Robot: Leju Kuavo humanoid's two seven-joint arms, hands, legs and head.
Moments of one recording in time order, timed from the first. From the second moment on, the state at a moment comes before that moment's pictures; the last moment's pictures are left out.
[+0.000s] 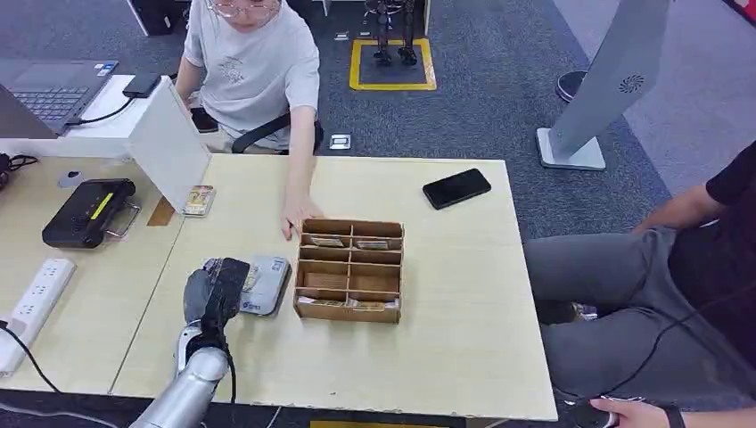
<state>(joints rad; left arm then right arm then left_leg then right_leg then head) -0.33 0.03 -0.29 -0.88 -0.31 0.67 -0.07 -0.05 0.14 -0.63 -0.10 1.57 -0.19 -0.08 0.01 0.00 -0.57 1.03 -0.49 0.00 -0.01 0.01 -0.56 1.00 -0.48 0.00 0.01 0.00</state>
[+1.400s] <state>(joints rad) -0.32 0.03 -0.22 -0.79 -0.40 0.67 -0.07 -0.05 0.14 -0.63 -0.11 1.57 -0.18 -0.08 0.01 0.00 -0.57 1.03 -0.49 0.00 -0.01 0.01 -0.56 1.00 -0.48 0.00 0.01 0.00</state>
